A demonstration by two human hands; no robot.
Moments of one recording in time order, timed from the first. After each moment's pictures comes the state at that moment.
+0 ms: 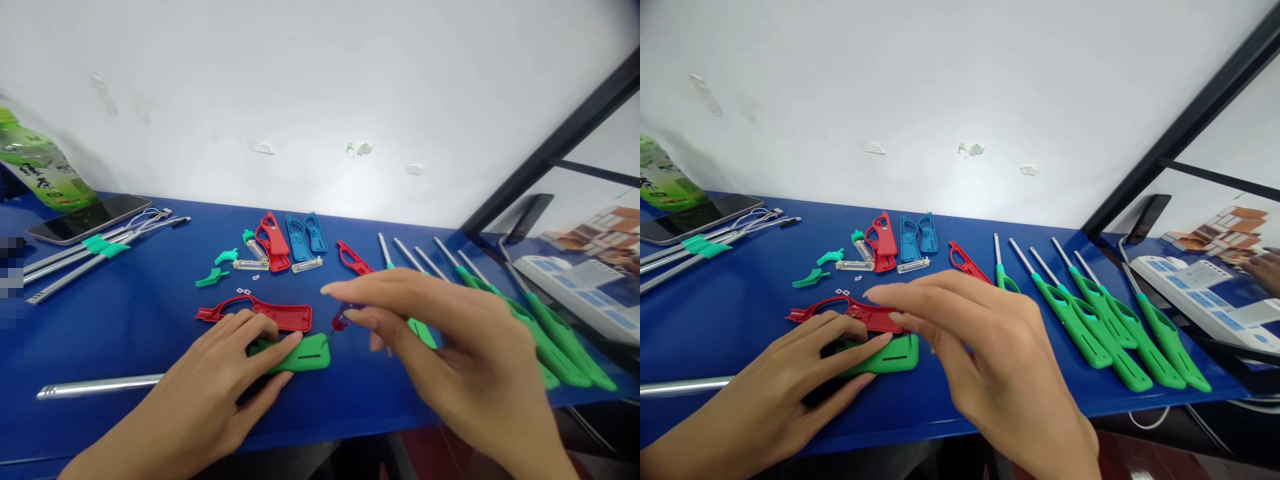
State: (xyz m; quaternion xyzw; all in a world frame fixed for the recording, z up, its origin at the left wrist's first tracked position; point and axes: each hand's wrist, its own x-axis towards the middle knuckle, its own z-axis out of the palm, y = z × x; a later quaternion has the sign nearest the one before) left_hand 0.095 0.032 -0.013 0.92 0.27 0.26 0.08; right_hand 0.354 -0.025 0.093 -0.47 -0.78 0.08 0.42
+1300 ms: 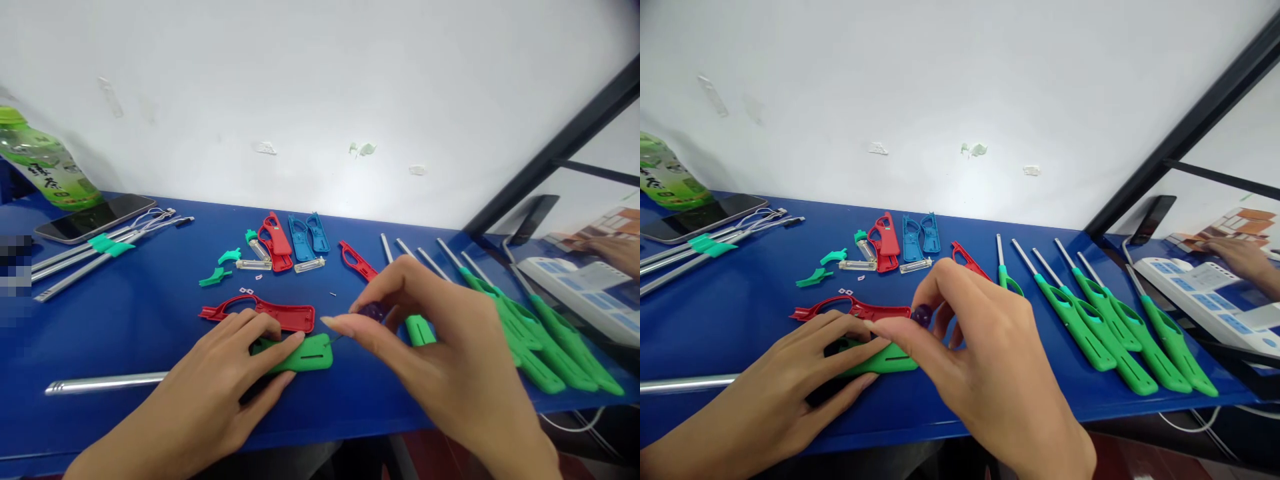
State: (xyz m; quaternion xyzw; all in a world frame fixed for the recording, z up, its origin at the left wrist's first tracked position) left_hand 0.095 0.031 -0.008 0.92 0.27 0.26 0.10; right_hand 0.345 -0.019 0.087 -0.52 -0.73 0.05 0.43
